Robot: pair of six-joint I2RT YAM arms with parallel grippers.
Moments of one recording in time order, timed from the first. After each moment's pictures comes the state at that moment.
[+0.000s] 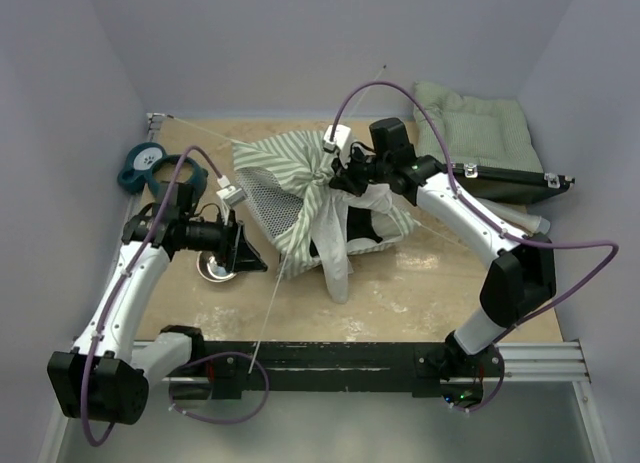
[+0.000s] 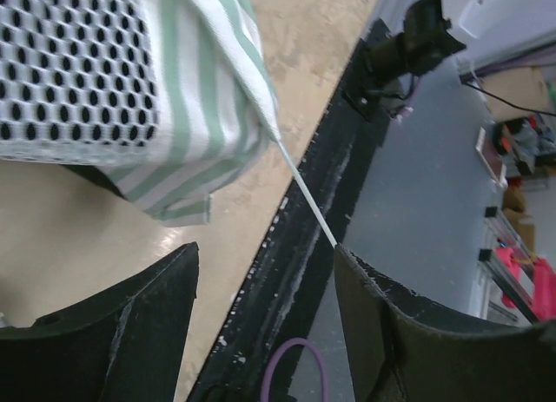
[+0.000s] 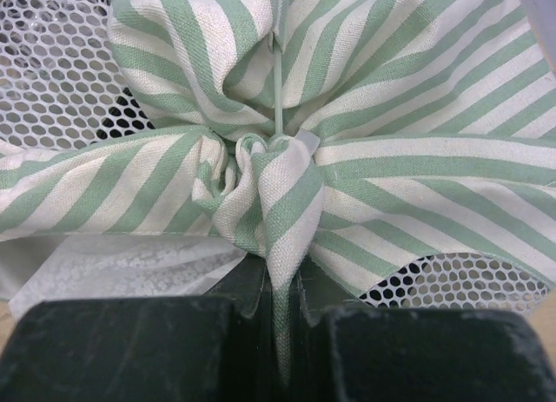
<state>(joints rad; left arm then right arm) -0.08 1.04 0.95 -0.95 1.05 0.24 0.52 1.61 1.42 -0.42 -0.49 -0.45</state>
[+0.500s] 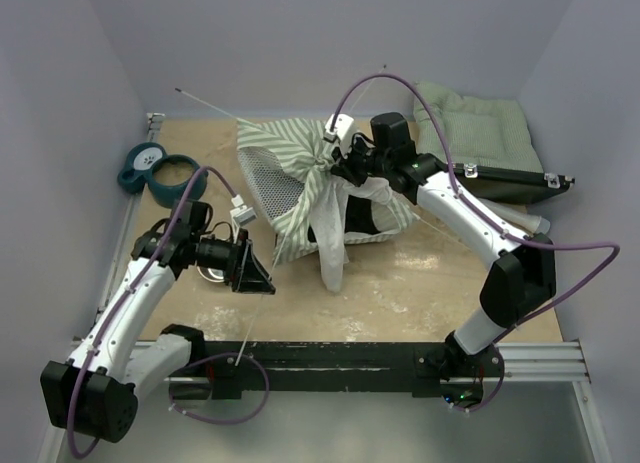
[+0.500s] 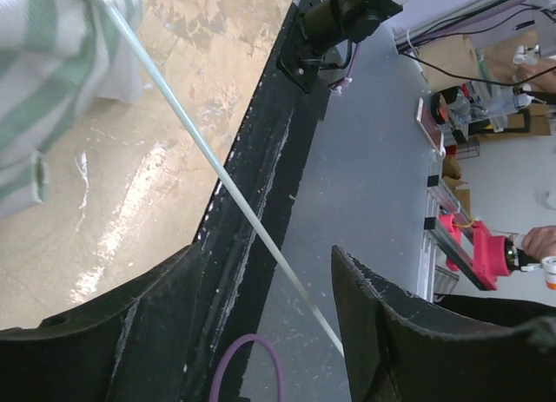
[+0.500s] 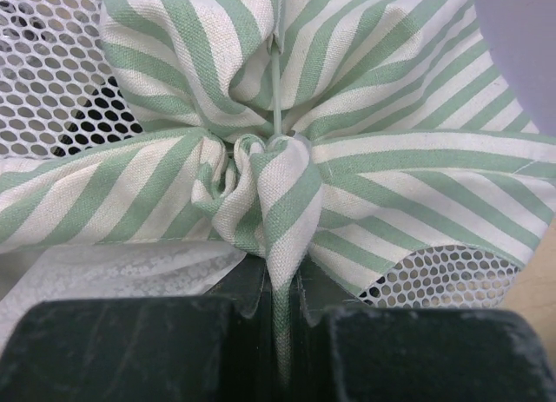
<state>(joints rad) -0.22 0.95 0.81 -0.90 1.15 0.14 0.52 1.61 1.45 -0.37 -0.38 -0.42</state>
